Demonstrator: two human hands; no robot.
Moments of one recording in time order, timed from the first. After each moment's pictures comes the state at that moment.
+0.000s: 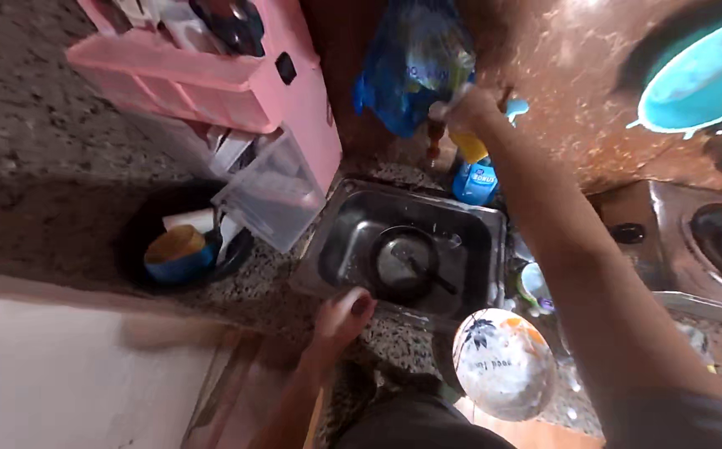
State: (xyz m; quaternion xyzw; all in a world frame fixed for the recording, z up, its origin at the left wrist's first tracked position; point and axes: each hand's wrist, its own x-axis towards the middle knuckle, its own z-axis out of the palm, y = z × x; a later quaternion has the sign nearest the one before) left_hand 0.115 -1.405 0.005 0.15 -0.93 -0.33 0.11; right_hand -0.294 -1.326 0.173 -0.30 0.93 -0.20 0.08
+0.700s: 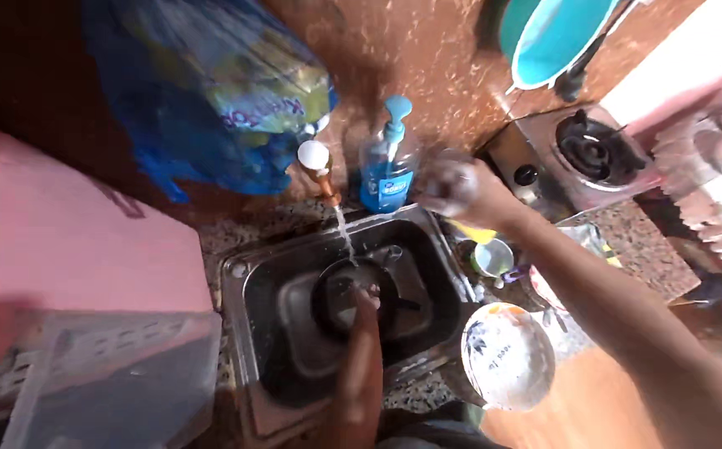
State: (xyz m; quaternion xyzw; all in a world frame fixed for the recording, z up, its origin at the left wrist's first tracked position) left_hand -0.161 -1.366 -0.218 0.52 -0.33 -0.79 -0.05; right_hand -0.236 -1.197 0.135 -0.27 0.92 -0.28 0.01
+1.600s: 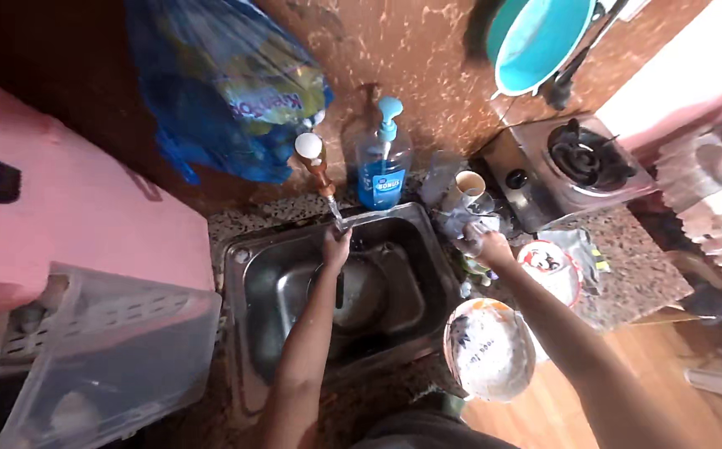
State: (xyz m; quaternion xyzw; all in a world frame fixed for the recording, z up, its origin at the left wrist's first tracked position) left_hand -0.227 -1.432 -0.126 0.20 -0.78 -0.59 -0.06; right_hand -0.195 -1.060 -0.036 -0.12 0.99 -0.10 0.00
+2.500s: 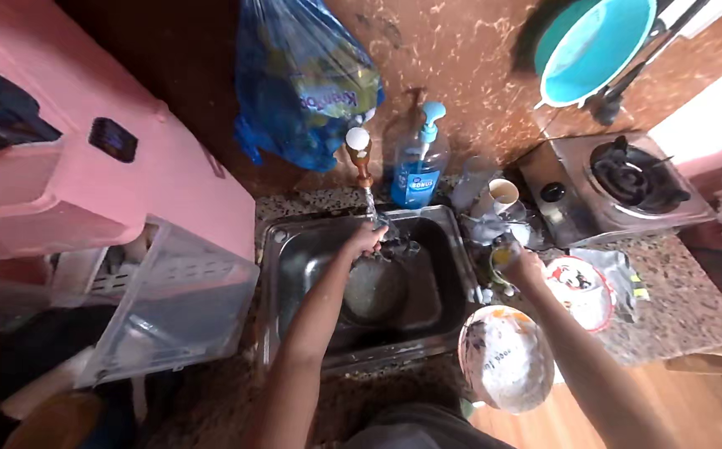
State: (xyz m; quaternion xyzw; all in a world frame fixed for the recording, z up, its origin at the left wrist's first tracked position) left_hand -0.222 -1.446 -0.051 0.14 -0.80 -0.52 -0.29; right_hand -0.165 -1.082 -0.005 0.16 0.96 -0.12 0.18
